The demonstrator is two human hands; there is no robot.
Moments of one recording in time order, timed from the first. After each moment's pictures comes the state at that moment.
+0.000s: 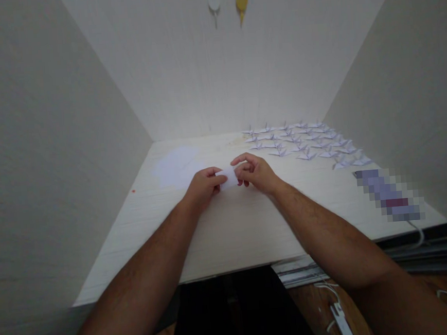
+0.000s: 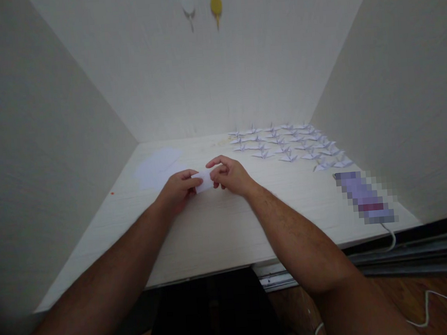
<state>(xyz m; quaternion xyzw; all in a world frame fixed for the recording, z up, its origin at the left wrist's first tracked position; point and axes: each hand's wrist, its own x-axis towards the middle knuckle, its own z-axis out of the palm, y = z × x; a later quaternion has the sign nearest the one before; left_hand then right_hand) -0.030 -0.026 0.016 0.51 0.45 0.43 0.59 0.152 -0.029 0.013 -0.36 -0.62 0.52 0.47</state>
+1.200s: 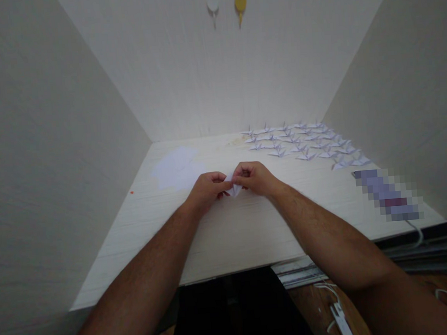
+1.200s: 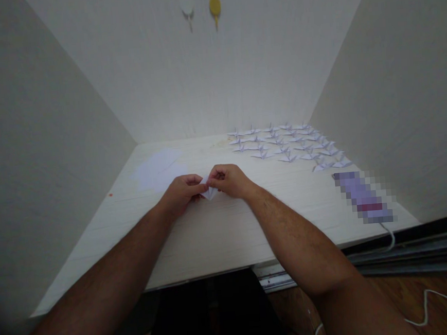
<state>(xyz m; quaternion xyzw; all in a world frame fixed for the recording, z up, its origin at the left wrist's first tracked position) -0.027 -0.032 0.016 0.58 0.46 0.36 0.57 0.152 -0.031 0.012 -0.41 -0.68 0.44 0.42</state>
